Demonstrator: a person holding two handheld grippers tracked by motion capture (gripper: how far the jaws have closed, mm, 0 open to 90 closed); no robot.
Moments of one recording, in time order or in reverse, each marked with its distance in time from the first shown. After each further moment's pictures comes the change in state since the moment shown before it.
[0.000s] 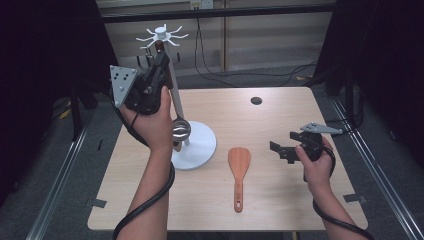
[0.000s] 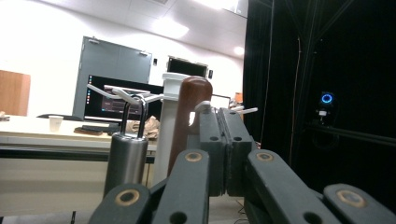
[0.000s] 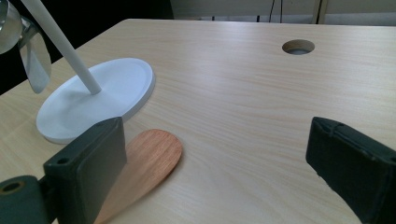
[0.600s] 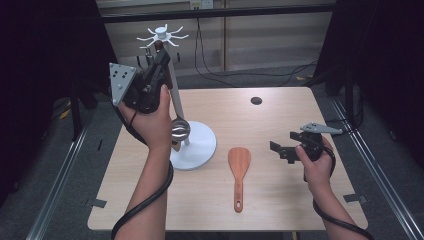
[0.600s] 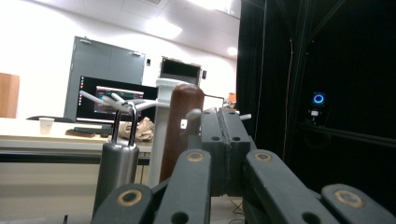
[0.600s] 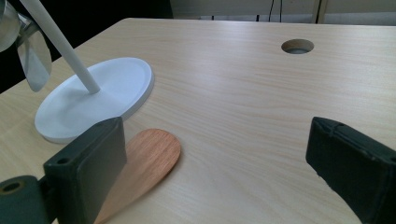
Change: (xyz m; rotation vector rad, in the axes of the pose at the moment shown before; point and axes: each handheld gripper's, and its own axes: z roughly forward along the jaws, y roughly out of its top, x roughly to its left) left arm -0.001 0.005 0.002 -0.013 -0.026 0.001; right arm -0.001 0.000 0.000 0.002 0.000 -0.002
